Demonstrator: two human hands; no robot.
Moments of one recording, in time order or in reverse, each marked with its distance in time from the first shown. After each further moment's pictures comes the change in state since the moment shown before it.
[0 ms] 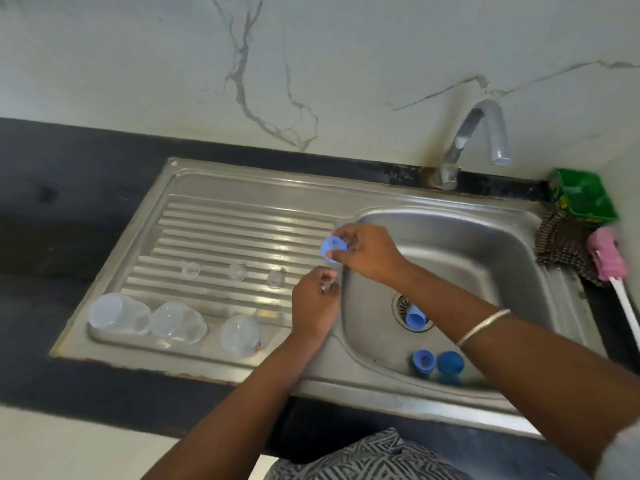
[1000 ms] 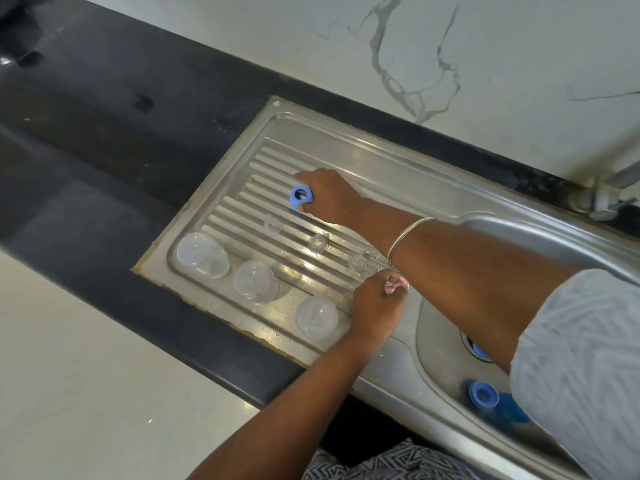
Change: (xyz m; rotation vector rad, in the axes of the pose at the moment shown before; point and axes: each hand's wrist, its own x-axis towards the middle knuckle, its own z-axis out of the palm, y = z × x) left_hand 0.002 -0.011 -0.023 -0.255 -0.074 -0.302; right_hand 0.149 -0.110 0.161 -0.310 -0.363 -0.380
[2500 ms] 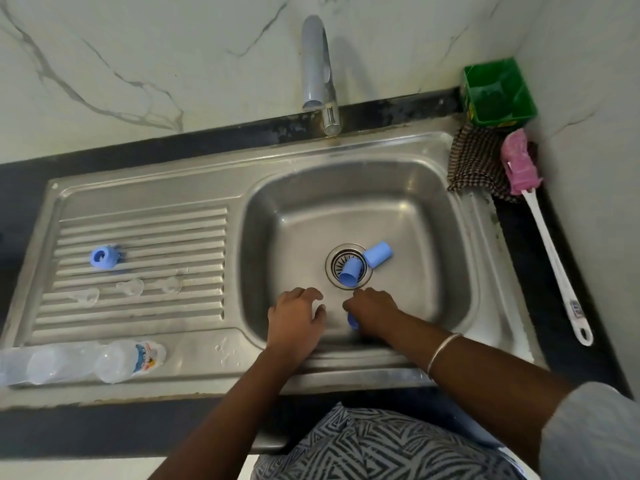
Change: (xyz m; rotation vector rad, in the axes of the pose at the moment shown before) left_hand -0.061 -0.030 0.150 1.136 -0.262 0.323; right_hand -0.404 0.225 0.072 -0.092 -0.338 0.515
